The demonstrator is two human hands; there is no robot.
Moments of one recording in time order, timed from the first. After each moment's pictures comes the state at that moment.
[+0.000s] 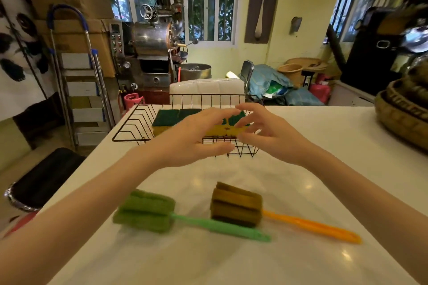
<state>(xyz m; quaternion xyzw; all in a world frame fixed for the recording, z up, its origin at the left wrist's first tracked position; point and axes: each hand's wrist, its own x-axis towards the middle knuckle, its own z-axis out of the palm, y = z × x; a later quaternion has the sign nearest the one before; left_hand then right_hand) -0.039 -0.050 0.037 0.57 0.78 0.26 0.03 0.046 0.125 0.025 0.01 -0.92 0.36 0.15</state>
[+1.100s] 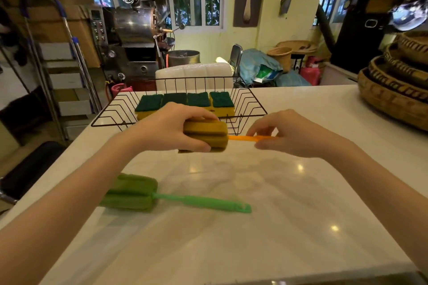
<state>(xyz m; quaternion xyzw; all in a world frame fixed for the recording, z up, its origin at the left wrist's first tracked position) -0.036 -0.045 0.026 0.54 0.81 0.23 0.08 0.097 0.156 0.017 -0.04 -0.98 0.18 0.05</state>
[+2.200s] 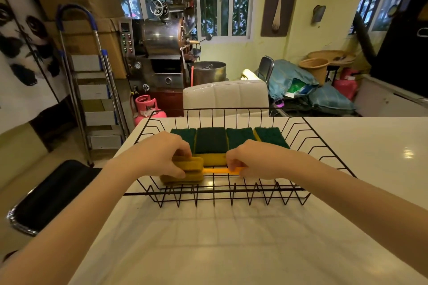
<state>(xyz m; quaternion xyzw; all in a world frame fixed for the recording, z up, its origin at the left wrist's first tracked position) -0.221 -0.057 -0.001 0.44 0.90 0.02 0.07 -0.118 0.133 -0.006 0.07 -0.99 0.05 -0.10</state>
